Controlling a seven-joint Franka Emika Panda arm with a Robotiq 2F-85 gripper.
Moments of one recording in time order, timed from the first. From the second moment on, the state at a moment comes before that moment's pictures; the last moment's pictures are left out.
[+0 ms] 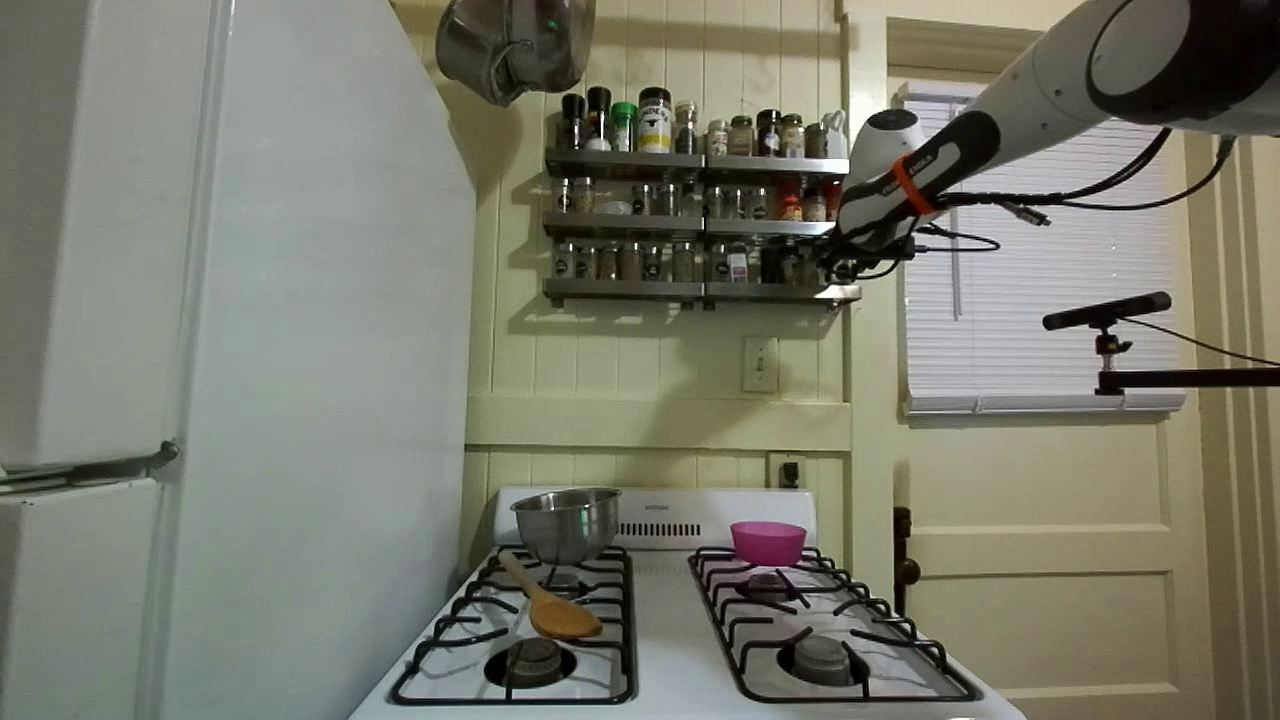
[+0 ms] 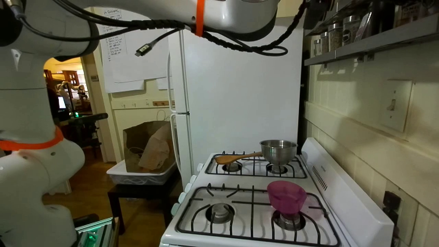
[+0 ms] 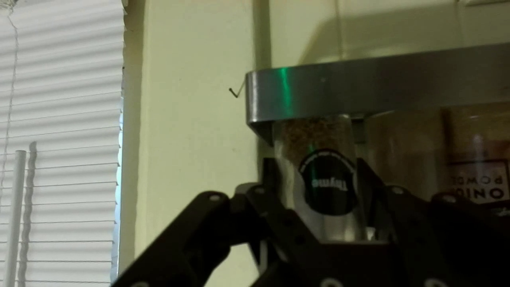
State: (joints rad) arm -0.47 0.10 -0.03 -1.55 -0.49 2.67 0.59
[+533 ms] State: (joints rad) arm -0.42 0.12 -0.06 -1.45 -0.35 2.47 0.50
